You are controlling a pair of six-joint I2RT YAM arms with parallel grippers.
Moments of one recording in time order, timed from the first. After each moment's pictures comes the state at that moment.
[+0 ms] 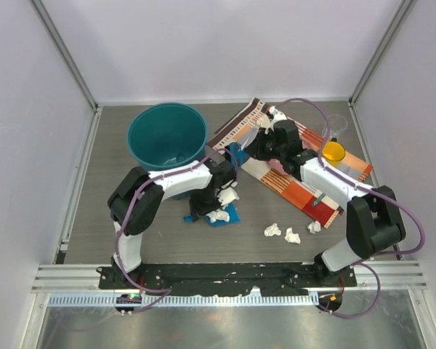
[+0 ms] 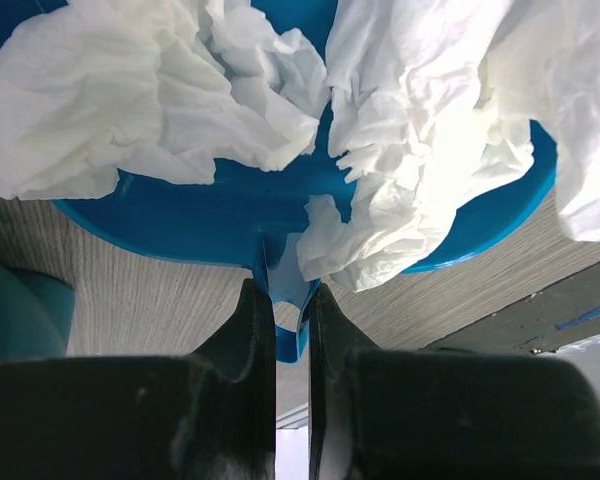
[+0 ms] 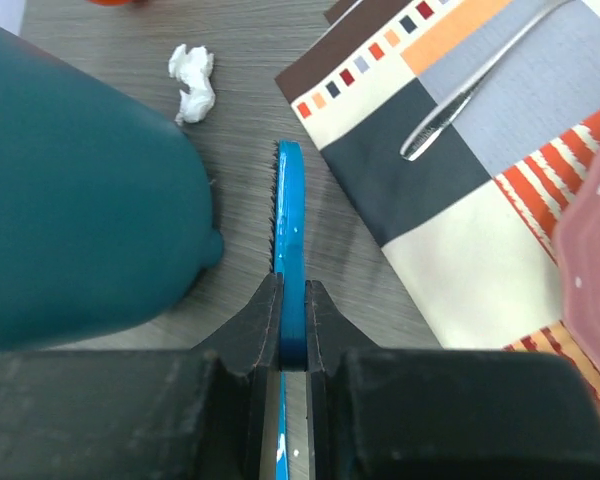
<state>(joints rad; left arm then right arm) -0.83 1.94 1.35 -1.10 0.02 0.32 0.41 1.51 1.03 -0.04 -0.16 0.45</state>
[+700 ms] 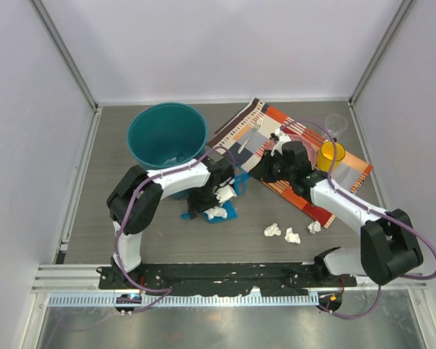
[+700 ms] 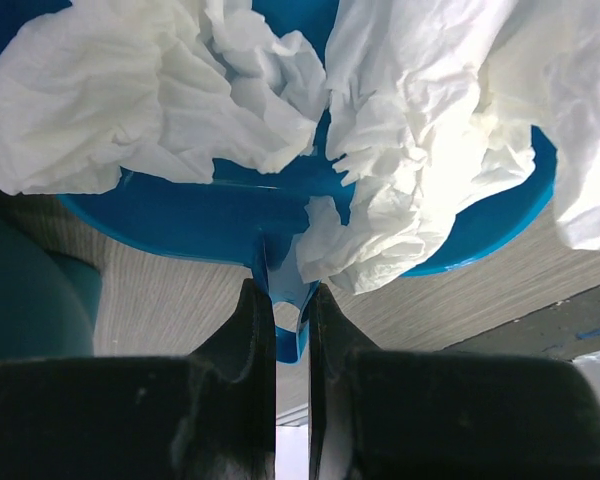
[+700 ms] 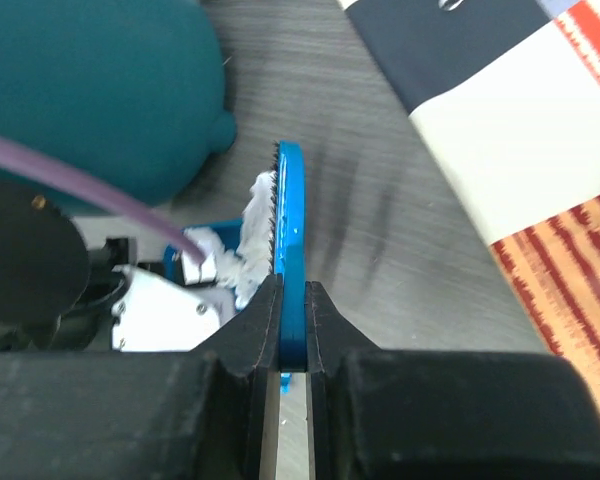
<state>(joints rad) -0.81 1.94 1.35 -1.09 -0.01 0.31 0.42 1.35 0.79 -0.01 -0.27 0.47</state>
